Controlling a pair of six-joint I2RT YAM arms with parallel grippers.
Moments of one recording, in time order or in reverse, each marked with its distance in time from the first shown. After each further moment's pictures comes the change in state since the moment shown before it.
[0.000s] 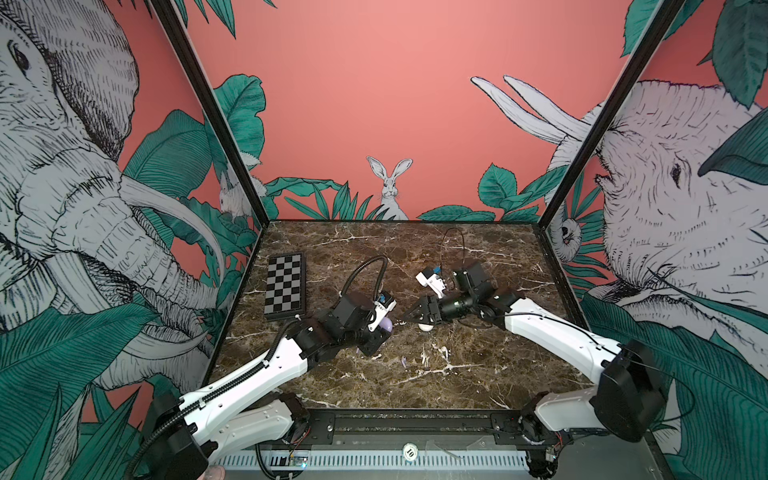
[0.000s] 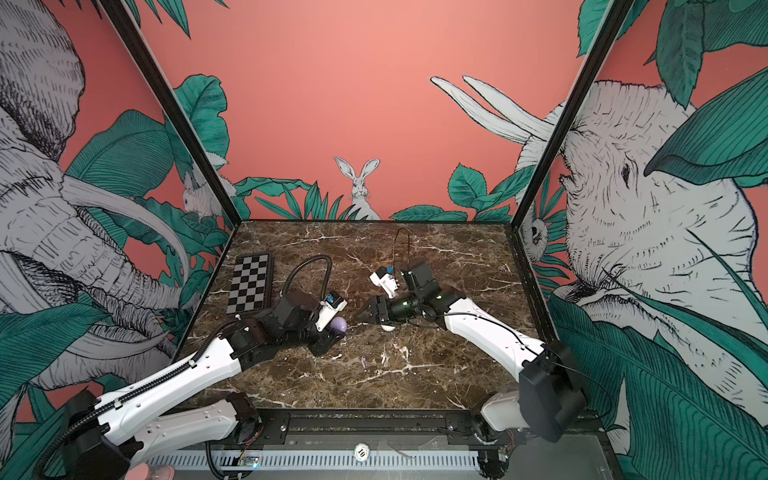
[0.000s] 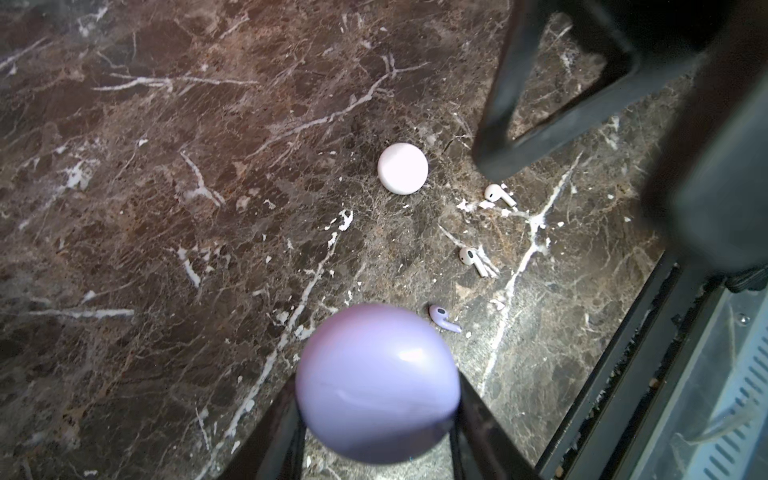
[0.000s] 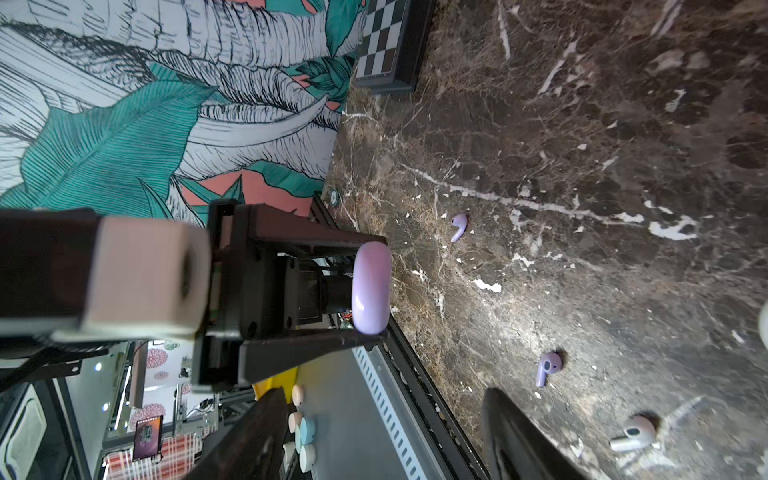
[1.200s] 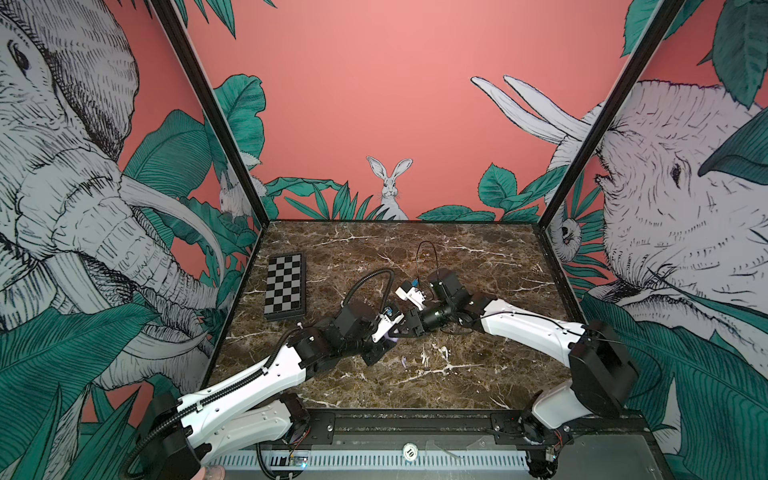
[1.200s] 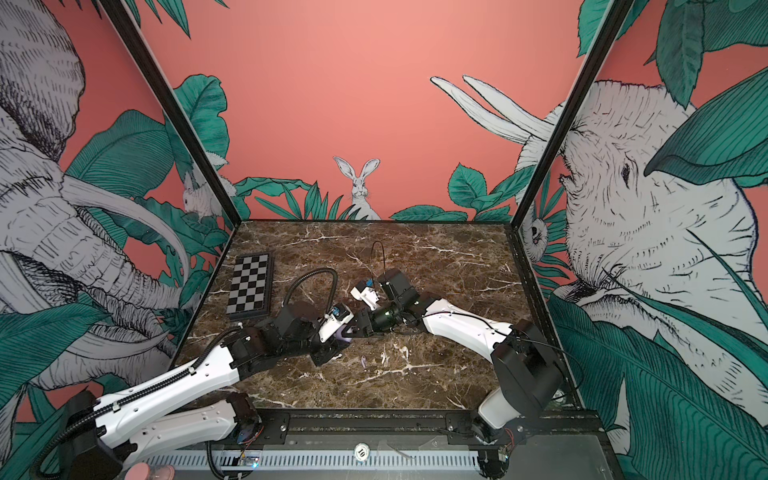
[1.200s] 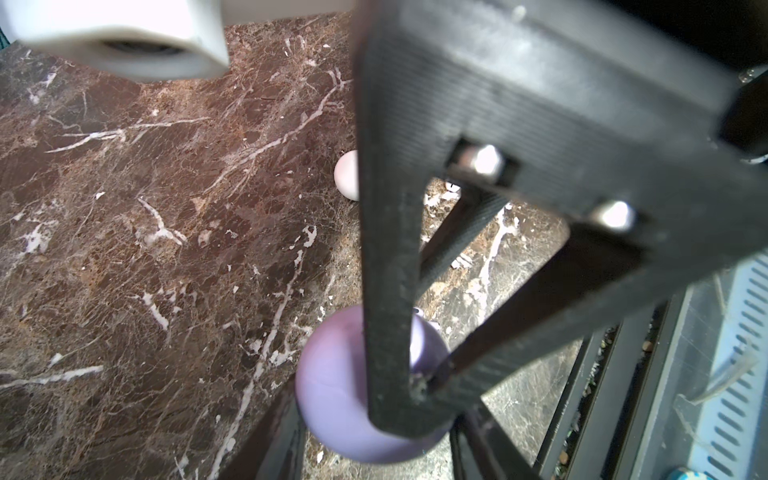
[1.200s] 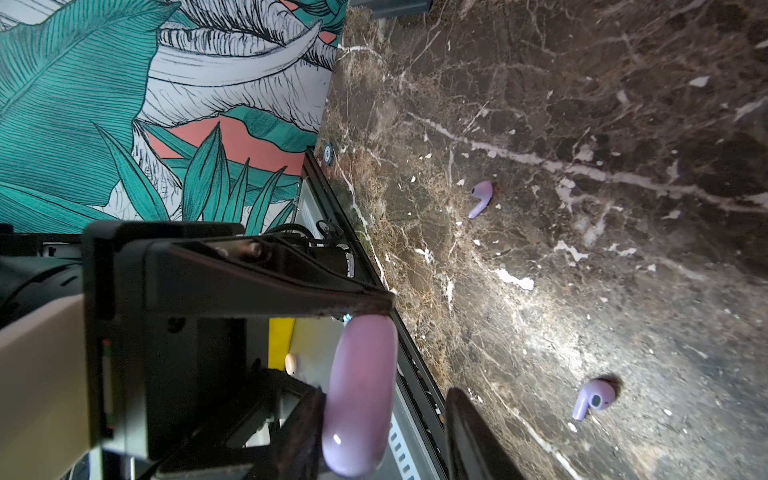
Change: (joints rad) left arm -0.060 -0.039 -0.066 0.068 0.027 0.092; right arm 0.108 0.122 -0.001 0.079 -0.015 -0.013
